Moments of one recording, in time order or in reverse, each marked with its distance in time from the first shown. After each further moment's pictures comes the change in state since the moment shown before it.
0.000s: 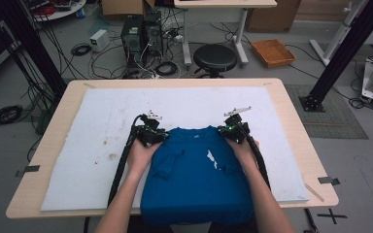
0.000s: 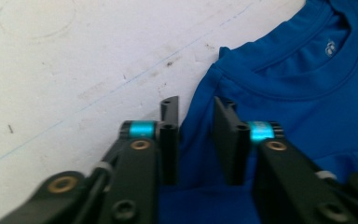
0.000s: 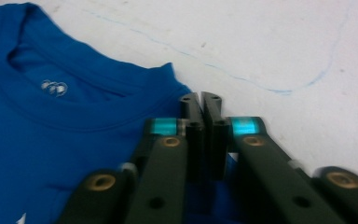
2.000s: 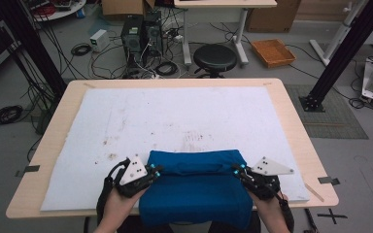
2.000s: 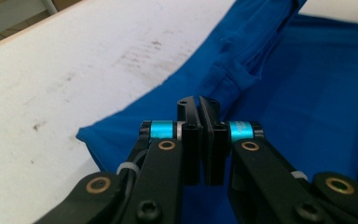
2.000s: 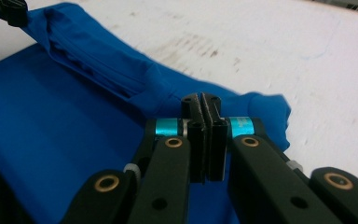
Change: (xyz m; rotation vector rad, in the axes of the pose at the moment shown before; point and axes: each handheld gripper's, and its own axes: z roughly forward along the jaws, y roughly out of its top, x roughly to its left) left arm -0.091 -0.096 -0.121 -0.267 -0.100 0.328; right arm 0.082 -0.118 -0.142 -0.283 0.046 -0.101
